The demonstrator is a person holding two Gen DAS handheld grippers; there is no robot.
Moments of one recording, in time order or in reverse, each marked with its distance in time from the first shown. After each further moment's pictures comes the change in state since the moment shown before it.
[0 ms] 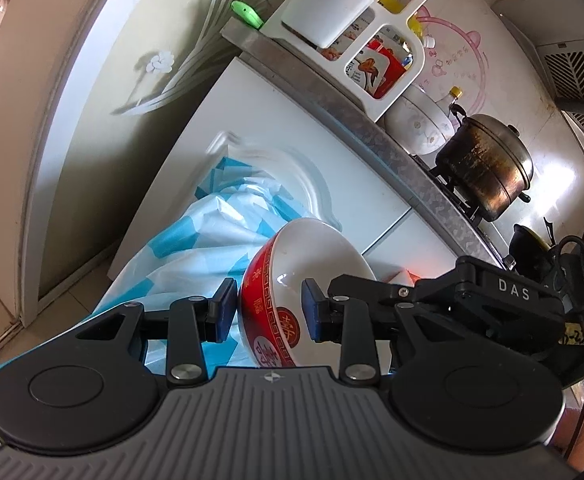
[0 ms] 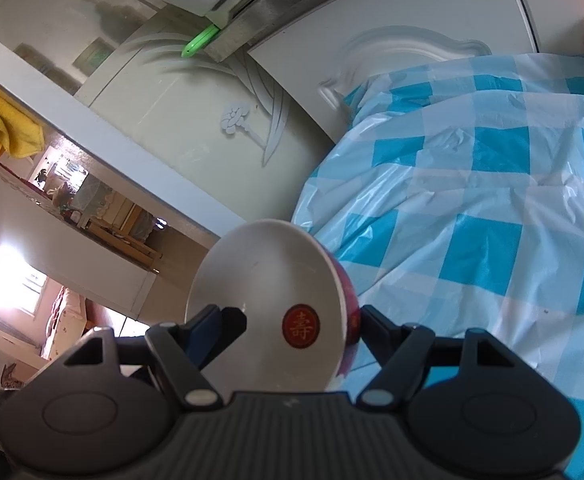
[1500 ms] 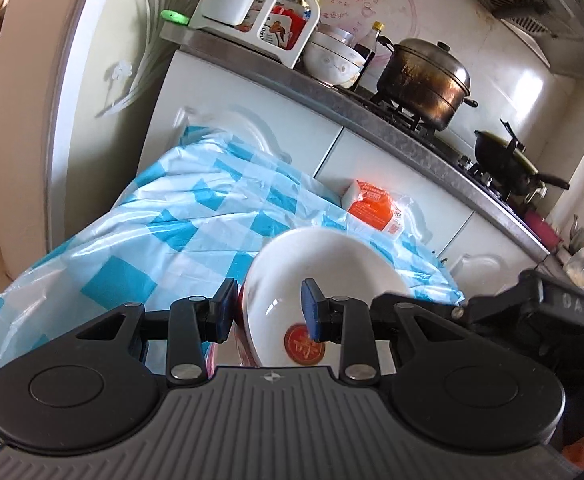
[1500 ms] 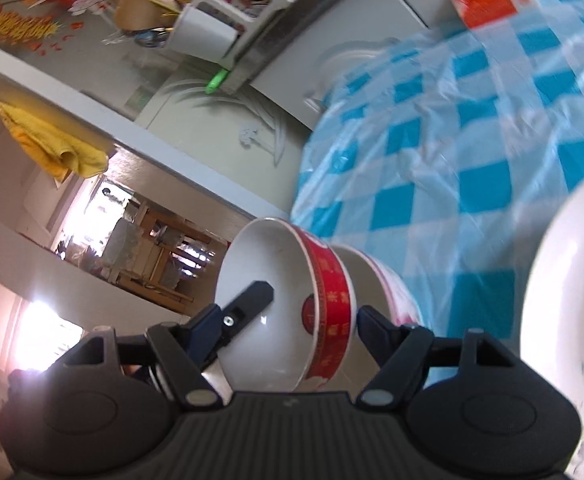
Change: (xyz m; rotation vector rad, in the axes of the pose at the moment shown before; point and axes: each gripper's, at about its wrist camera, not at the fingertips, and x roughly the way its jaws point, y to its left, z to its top) left arm -0.106 -0.051 -0.067 0.249 0.093 0.014; right arm -0.140 0.014 -0.157 0.197 -0.157 0.066
